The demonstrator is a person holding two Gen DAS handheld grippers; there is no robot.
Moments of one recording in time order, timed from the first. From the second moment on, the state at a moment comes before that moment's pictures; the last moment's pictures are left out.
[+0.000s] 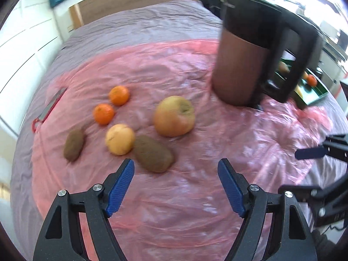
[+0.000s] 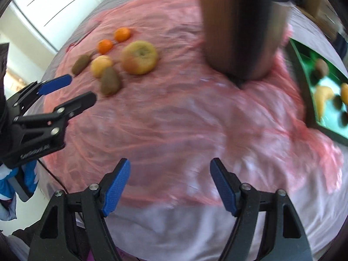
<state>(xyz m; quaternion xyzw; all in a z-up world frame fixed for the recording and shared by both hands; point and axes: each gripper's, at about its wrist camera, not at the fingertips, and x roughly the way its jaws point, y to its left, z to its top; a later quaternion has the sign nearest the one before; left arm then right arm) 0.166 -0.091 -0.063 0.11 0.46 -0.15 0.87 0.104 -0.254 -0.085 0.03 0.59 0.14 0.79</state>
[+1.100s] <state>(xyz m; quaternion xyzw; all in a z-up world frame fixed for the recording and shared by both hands) 0.299 0.086 -0.121 0.07 0.51 -0.07 0.85 0.259 -0.160 -0.113 0.00 0.53 0.15 0.84</state>
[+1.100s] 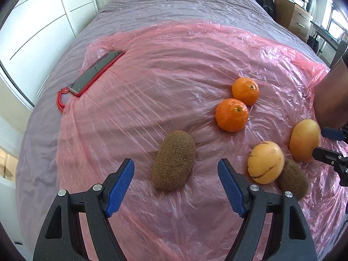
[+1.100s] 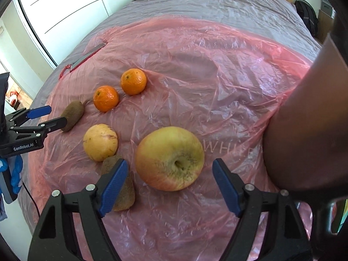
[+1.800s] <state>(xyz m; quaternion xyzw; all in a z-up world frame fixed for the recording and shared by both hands) 0.318 0.081 -0.159 0.09 0.55 -0.08 0.83 0.287 -0.148 -0.157 0.02 0.56 0.15 0.81</state>
